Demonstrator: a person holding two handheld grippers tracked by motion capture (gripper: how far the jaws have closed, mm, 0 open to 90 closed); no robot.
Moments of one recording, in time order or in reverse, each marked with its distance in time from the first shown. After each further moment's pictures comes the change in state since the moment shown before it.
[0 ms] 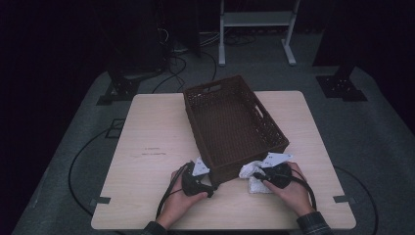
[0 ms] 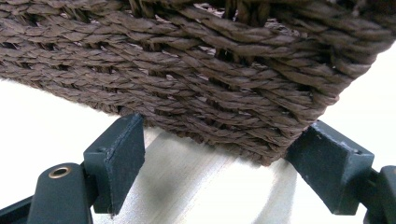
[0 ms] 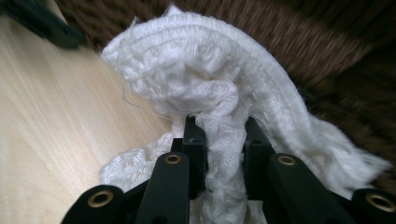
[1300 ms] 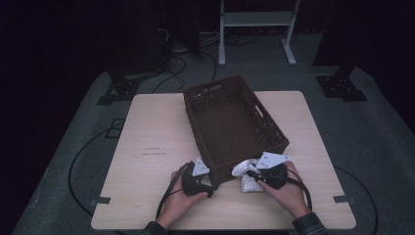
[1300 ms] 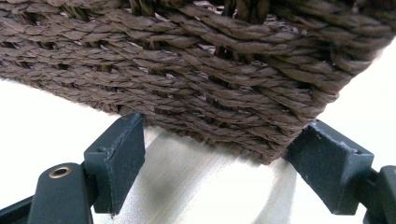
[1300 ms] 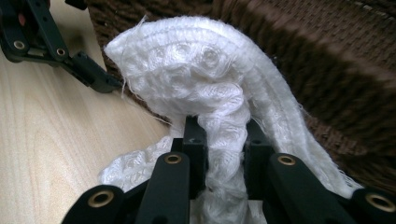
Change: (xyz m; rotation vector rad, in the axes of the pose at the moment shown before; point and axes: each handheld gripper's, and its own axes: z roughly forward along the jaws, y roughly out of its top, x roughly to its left) left arm 0.000 0.000 0.000 0.000 -0.001 0.000; right arm 0.020 0.024 -0.009 -0.087 -0.005 -0.069
